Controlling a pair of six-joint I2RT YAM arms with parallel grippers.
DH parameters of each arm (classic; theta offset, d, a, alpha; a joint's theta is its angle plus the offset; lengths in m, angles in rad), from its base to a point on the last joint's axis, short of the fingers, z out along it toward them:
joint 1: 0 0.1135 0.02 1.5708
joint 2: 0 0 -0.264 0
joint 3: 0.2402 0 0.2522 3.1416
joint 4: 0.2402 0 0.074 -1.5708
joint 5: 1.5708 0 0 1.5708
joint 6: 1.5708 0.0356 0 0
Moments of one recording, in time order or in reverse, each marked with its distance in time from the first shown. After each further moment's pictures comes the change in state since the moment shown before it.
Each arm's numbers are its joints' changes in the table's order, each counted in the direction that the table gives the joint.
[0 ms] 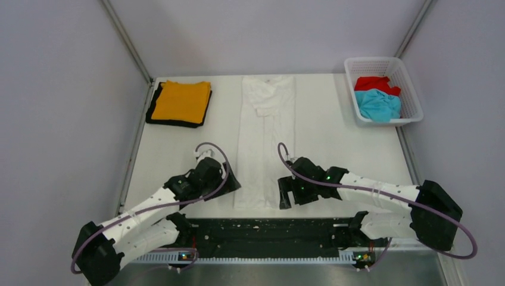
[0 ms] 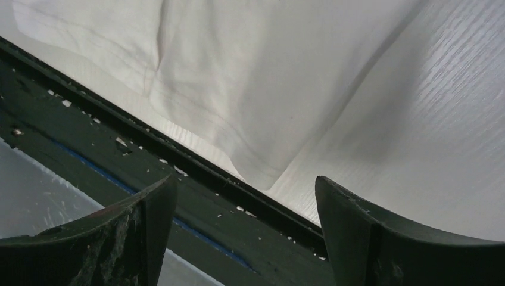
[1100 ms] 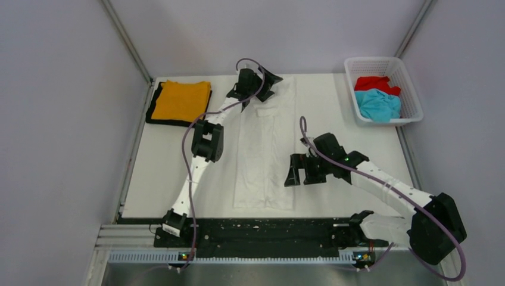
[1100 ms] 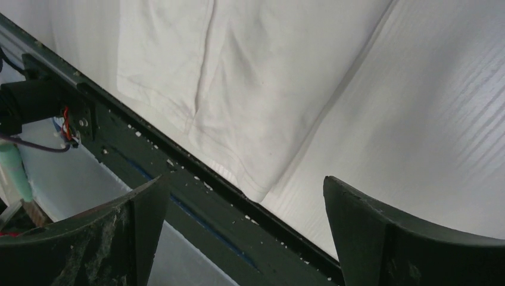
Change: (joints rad) left arm 0.308 -1.972 1.962 -0.499 0.445 -0.261; right arm -0.328 0.033 0.053 0.010 -0.276 -0.156
